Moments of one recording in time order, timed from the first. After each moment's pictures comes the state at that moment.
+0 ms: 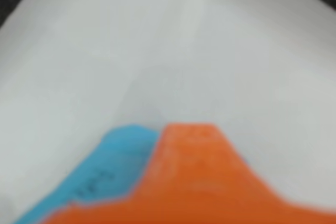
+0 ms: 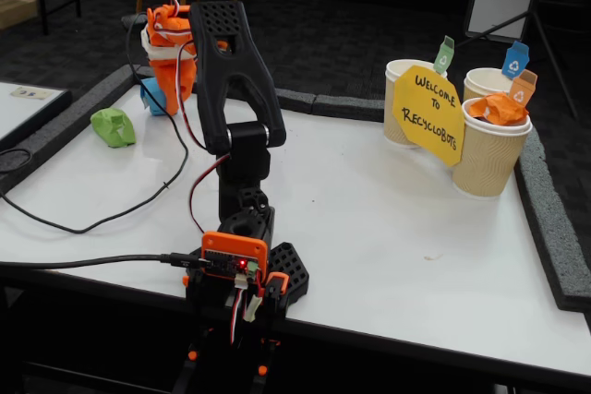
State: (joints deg) arm -36.3 41.3 47.0 62.5 -1.5
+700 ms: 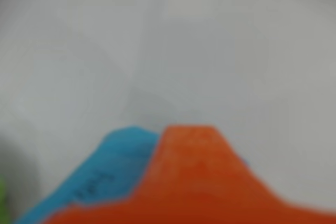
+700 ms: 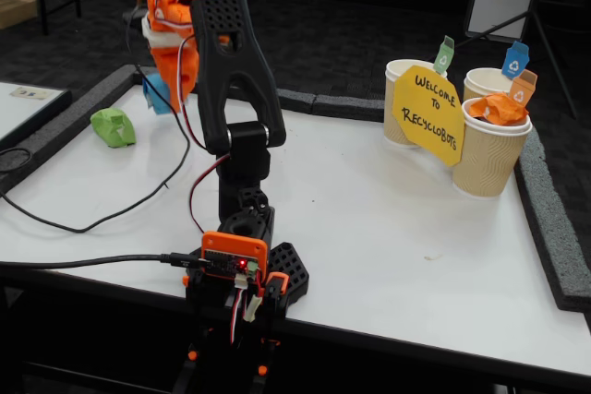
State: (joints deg) arm -36.3 49.9 50.7 73.7 -1.5
